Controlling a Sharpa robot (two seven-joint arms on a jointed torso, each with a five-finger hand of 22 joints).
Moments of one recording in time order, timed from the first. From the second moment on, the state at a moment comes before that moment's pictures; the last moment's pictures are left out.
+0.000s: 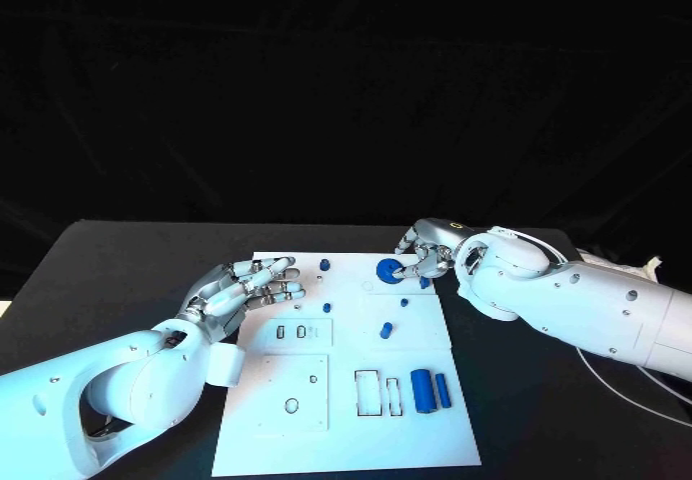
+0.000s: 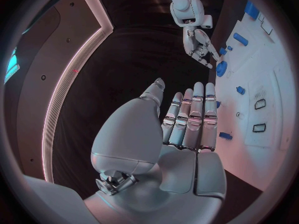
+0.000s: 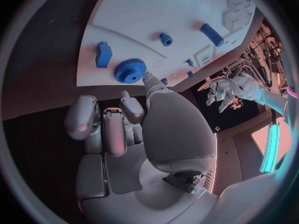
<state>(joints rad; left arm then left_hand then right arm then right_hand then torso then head) 1.13 -0.92 -0.02 1.74 0.06 -0.33 0.41 1.39 0.00 0.07 0.10 0.15 0.89 0.23 0.08 0.07 0.97 0.20 0.11 0.07 1.04 0.14 0.15 0.25 0.17 0.88 0.25 0.26 0.10 1.14 -0.83 0.14 1.43 -1.56 -0.22 -0.27 1.32 -0.14 0.09 0.21 0.18 0.97 0.14 0.08 0.08 1.39 0.04 1.10 1.13 1.46 -0.04 1.44 1.31 0.12 1.35 0.06 1.26 1.00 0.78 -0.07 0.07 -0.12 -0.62</state>
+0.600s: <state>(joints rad) 1.13 -0.92 -0.02 1.74 0.06 -0.33 0.41 1.39 0.00 0.07 0.10 0.15 0.89 0.23 0.09 0.07 0.97 0.20 0.11 0.07 1.04 0.14 0.15 0.24 0.17 0.88 0.25 0.26 0.09 1.13 -0.78 0.14 1.38 -1.58 -0.20 -0.30 1.34 -0.12 0.09 0.22 0.19 0.97 0.14 0.08 0.08 1.40 0.04 1.15 1.19 1.46 -0.04 1.44 1.31 0.12 1.36 0.07 1.27 1.02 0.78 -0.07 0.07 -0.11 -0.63</state>
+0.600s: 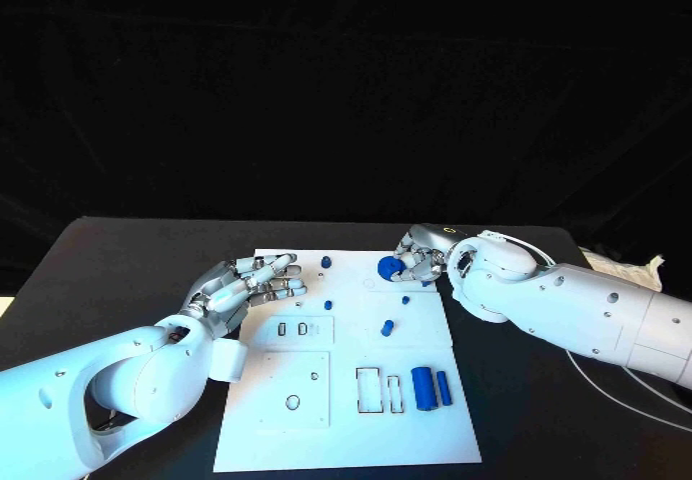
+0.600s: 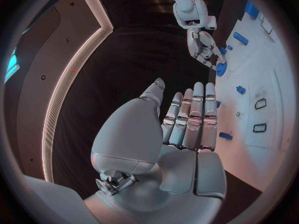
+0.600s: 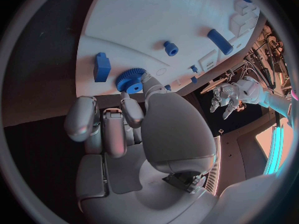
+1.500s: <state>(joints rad) 1.13 -0.92 -0.02 1.73 0.06 -0.33 0.41 1.39 0.00 0.07 0.10 0.15 0.89 0.23 0.09 0.07 0.97 0.20 0.11 0.07 1.04 0.14 0.15 0.24 0.17 0.88 0.25 0.26 0.09 1.13 -0.76 0.14 1.38 -1.62 -0.23 -0.35 1.35 -0.11 0.08 0.23 0.22 0.99 0.13 0.10 0.08 1.40 0.04 1.16 1.22 1.46 -0.04 1.44 1.31 0.12 1.36 0.07 1.29 1.05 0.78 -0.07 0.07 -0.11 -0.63</state>
